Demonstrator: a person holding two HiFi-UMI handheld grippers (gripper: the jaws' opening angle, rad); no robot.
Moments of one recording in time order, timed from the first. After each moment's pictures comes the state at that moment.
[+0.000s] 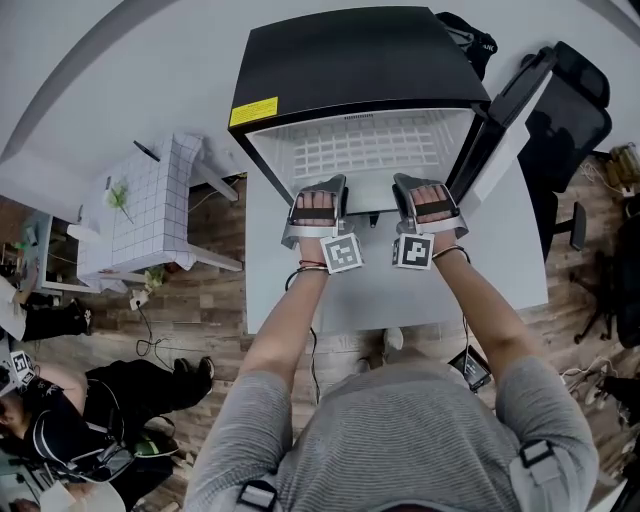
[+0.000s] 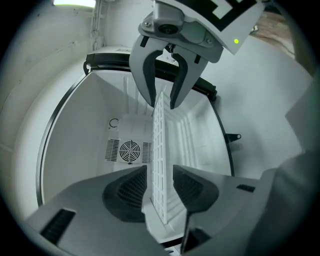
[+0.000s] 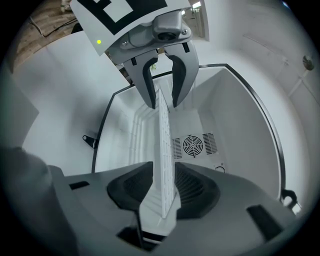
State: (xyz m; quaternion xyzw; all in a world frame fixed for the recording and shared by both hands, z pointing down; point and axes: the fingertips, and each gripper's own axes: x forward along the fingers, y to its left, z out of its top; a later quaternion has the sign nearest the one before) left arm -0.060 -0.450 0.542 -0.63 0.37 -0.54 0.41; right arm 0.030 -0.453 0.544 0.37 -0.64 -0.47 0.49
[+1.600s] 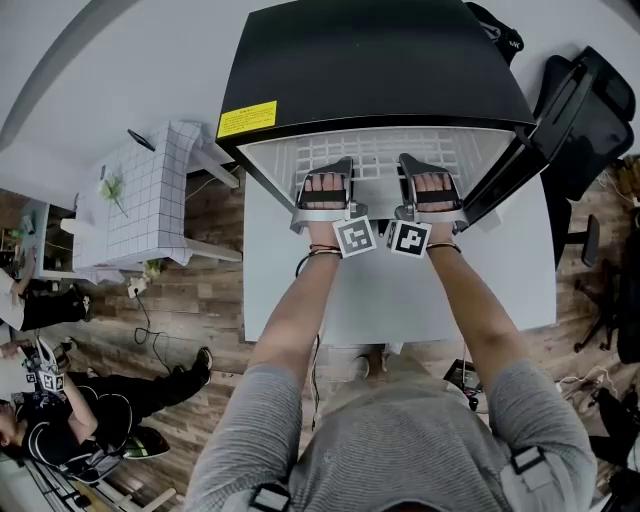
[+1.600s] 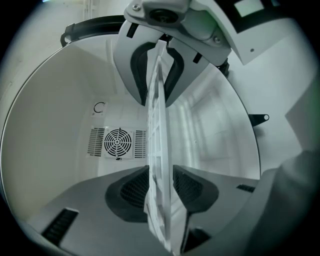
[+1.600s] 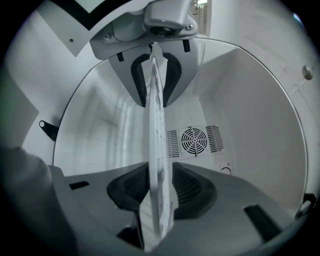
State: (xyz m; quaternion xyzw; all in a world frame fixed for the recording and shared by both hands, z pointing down) left arm -0.071 -0.538 0.571 -0.59 0.39 -0.58 0.40; right arm 0.014 -0.544 0.558 0.42 -0.60 -0.48 0.48
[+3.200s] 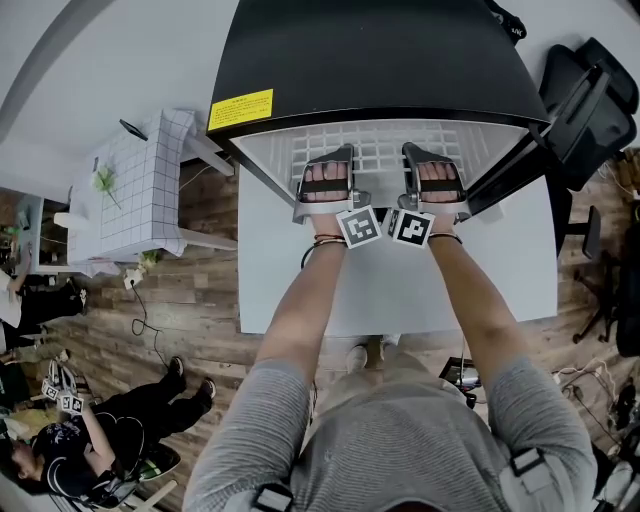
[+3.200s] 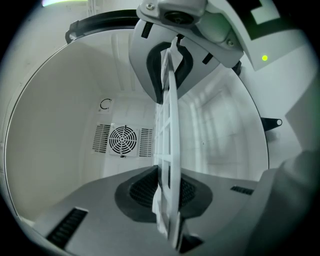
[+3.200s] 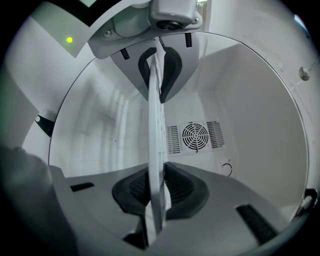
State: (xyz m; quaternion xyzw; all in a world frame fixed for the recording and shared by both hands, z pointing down) left arm -0.075 -0.548 0.555 -0.53 0.44 -0.57 0.44; right arm 0.026 -0.551 0.563 0.44 -0.58 -0.49 0.48
